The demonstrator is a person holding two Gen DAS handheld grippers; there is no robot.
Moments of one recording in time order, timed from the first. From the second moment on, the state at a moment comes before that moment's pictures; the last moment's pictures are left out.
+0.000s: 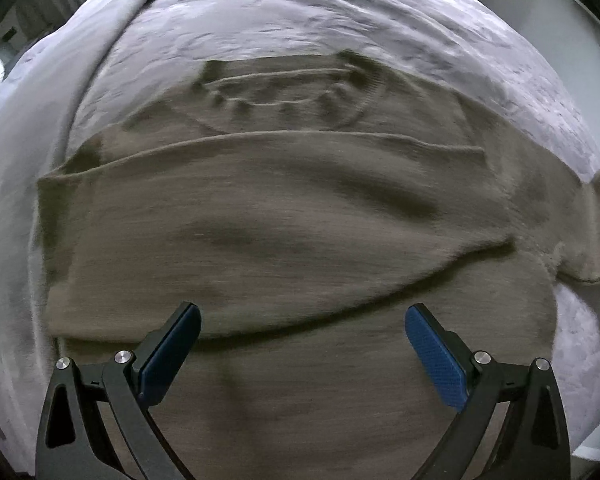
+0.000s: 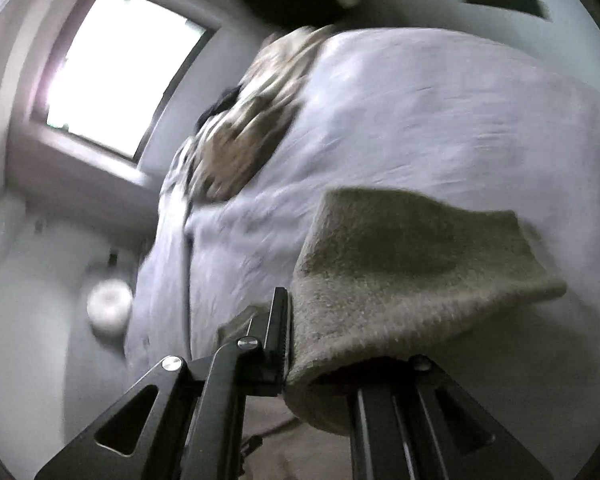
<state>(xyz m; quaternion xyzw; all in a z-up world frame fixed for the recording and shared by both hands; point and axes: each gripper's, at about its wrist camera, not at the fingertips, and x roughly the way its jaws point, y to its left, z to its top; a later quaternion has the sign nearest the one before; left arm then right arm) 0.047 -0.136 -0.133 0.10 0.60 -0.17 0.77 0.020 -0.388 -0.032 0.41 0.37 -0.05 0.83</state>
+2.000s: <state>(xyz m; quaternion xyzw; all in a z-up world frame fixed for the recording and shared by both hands) 0.126 0.037 -0.146 -0.23 0.63 -0.25 0.70 -0.010 -0.310 -0.154 0.49 0.47 -0.13 0.72</state>
